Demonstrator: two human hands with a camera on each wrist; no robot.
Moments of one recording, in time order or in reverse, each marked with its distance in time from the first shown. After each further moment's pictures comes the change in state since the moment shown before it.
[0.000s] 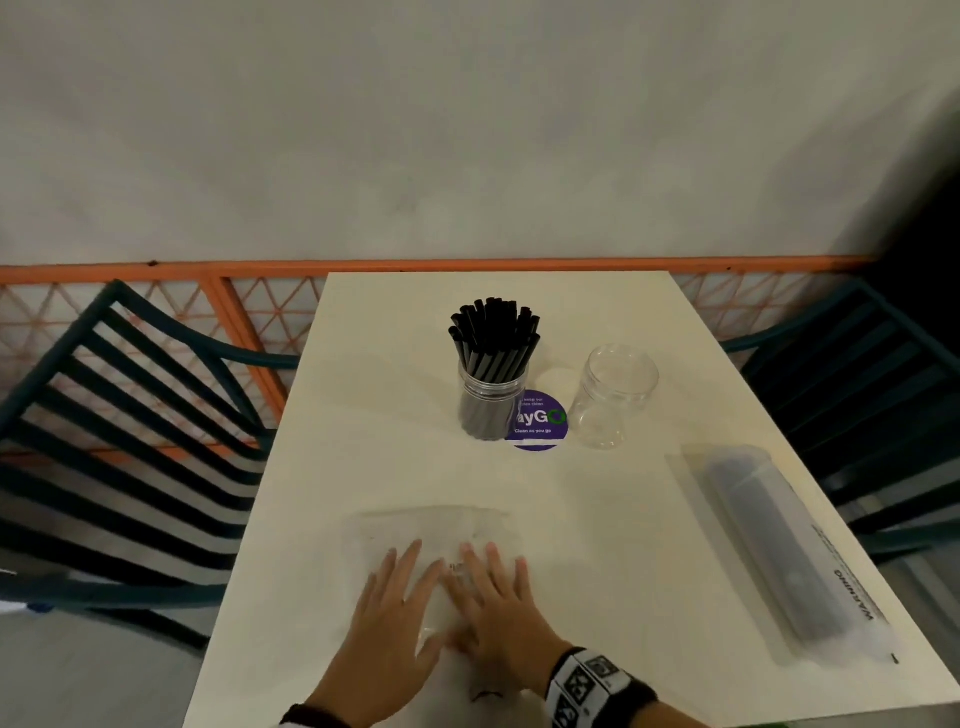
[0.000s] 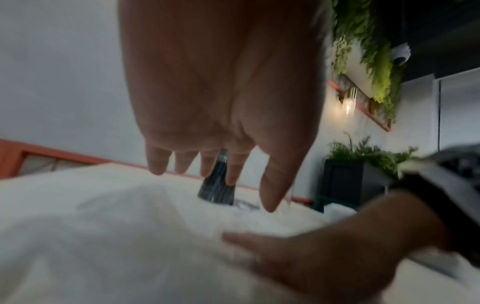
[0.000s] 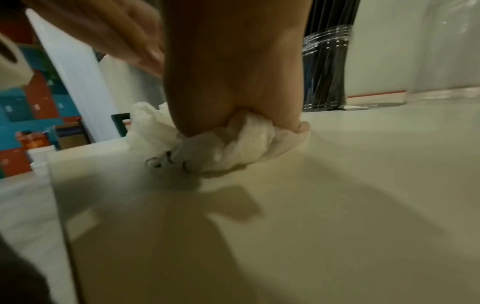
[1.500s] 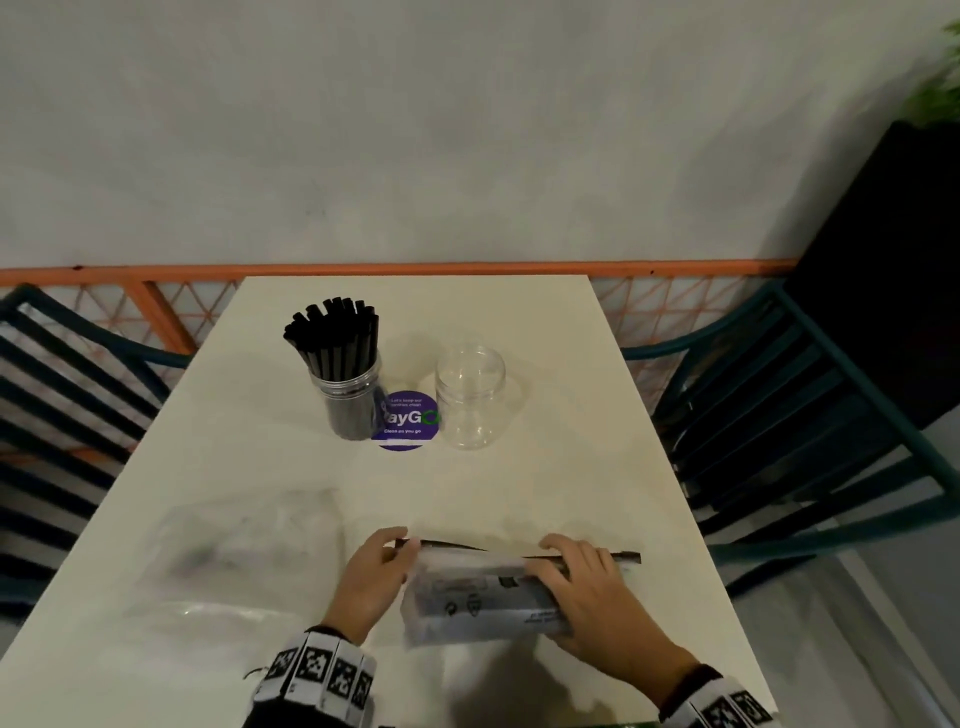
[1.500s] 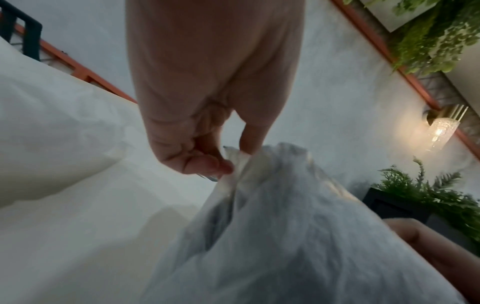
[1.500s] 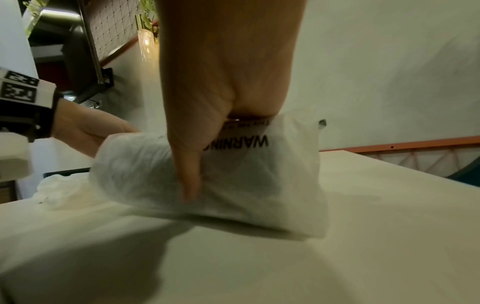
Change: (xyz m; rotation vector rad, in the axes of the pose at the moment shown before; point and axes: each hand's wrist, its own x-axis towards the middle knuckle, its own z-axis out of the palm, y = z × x) left_hand 0.093 0.193 0.035 -0.966 0.111 -0.467; right_hand -0.144 0.263 -0.055 0.012 0.306 -0.188
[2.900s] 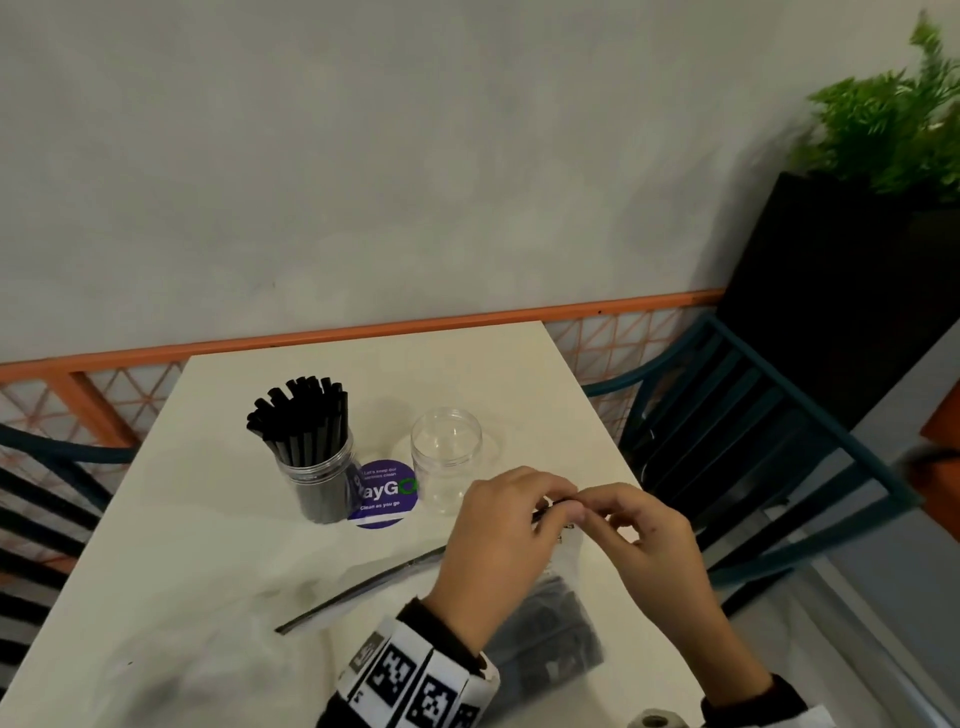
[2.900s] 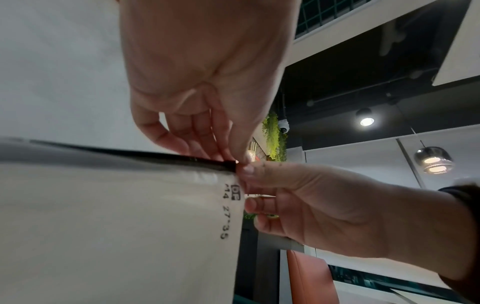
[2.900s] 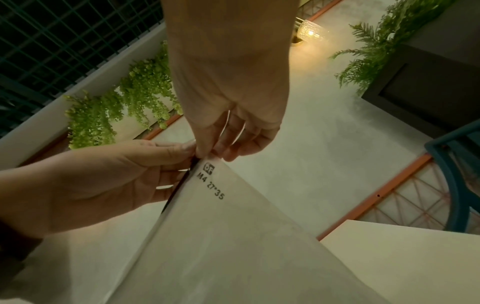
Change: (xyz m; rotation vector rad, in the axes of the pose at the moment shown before) left_hand -0.035 0.180 0.031 0.322 -0.135 0.888; right_hand 0.021 -0.014 -0.123 0.864 0.776 0.260
